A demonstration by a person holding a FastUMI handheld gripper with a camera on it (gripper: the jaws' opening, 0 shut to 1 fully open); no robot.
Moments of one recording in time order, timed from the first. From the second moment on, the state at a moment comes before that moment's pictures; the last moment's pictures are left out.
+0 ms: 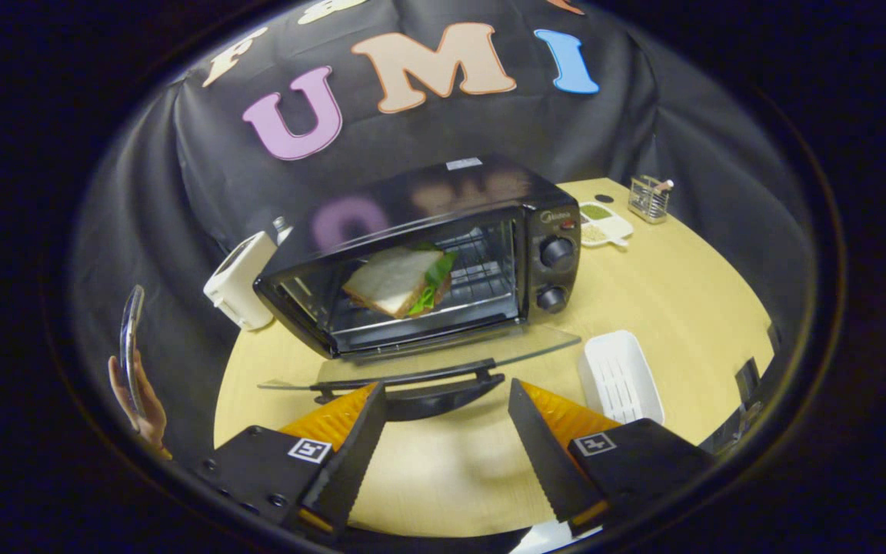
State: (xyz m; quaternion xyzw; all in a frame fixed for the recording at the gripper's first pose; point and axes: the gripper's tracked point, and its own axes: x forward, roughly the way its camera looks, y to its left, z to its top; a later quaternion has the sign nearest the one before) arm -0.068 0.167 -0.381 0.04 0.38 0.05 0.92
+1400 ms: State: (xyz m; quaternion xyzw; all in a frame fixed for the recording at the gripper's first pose) arm 0.054 0.182 -0.289 0.04 0.24 0.07 0.97
